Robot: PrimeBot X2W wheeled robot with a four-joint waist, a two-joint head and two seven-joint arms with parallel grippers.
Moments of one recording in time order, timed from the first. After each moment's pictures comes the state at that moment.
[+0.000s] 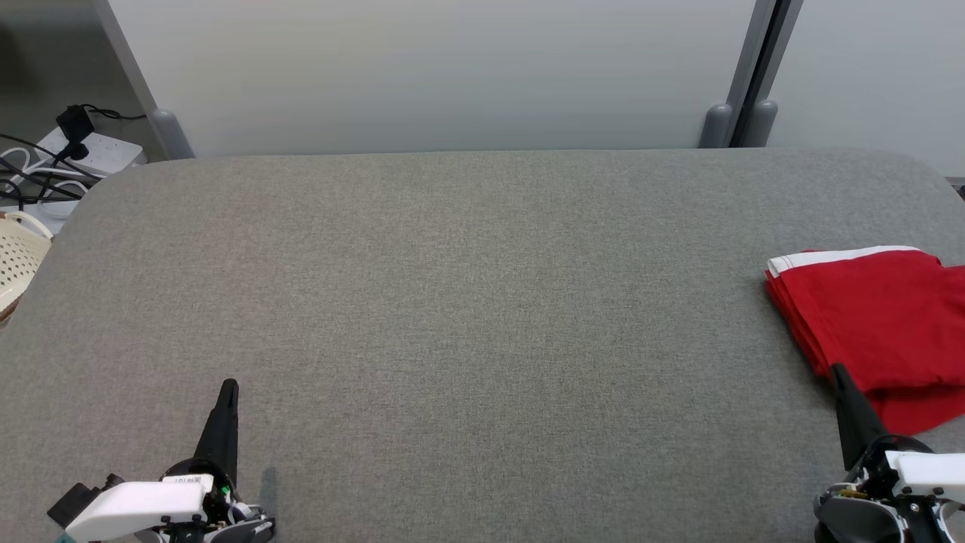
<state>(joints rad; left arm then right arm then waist) -0.05 0.03 0.08 0.27 -1.60 -0.12 0.11 -0.09 -0.04 -0.13 0.28 1.60 0.13 0.11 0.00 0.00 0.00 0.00</state>
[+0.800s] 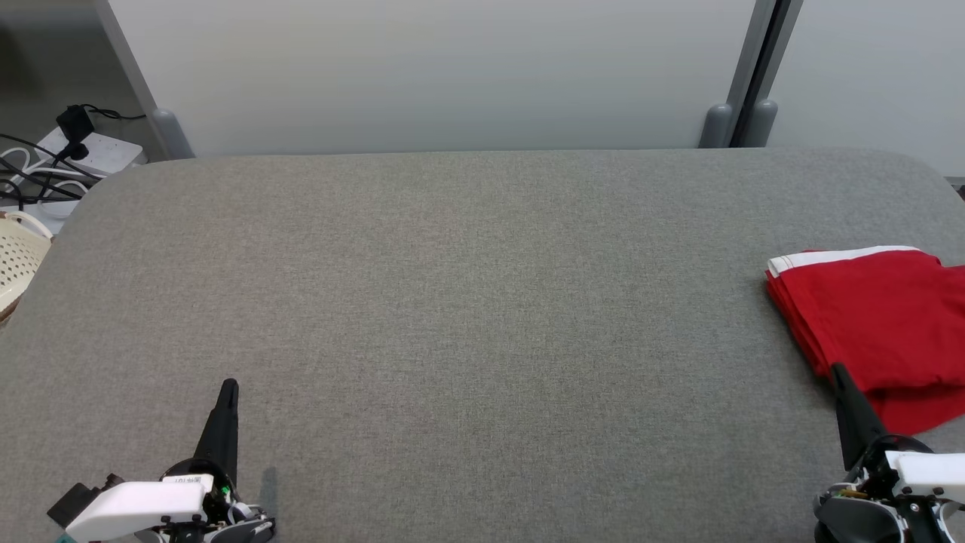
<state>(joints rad) -0.05 0.03 0.08 0.27 -1.60 -0.12 0.11 -0.09 -0.04 -0.13 0.28 1.60 0.13 0.11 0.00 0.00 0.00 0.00</state>
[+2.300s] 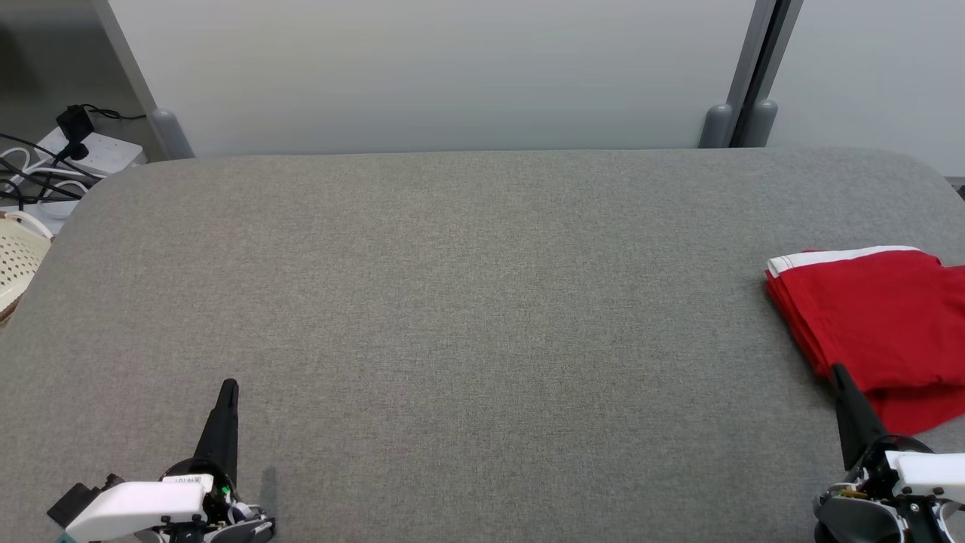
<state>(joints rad) -0.05 0.03 0.08 0.27 -1.60 -0.12 0.11 -0.09 -0.04 -0.13 0.28 1.60 0.13 0.11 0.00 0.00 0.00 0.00</state>
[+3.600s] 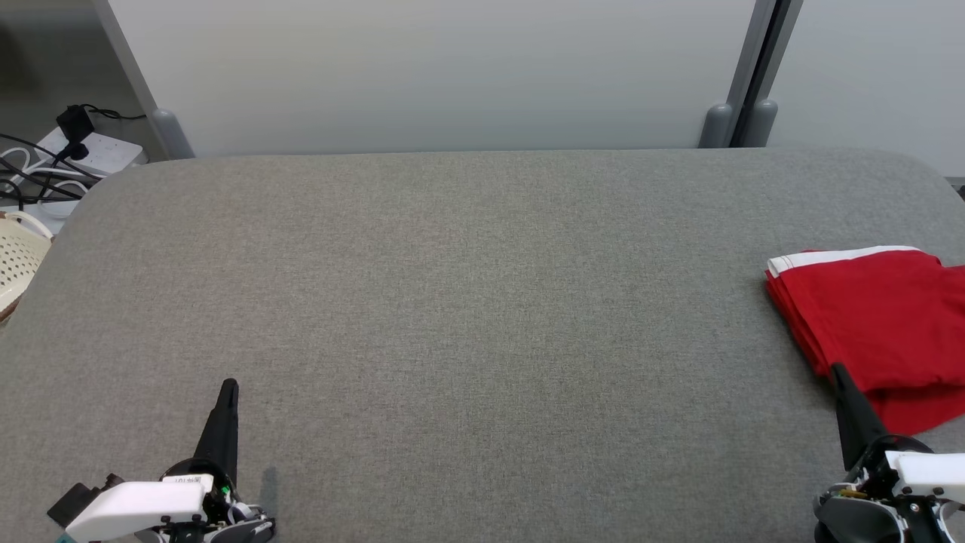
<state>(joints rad) -0.05 0.03 0.08 0.27 -1.60 -0.12 0.11 -0.09 -0.04 -0.13 0.28 1.60 0.13 0.11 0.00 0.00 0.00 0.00</state>
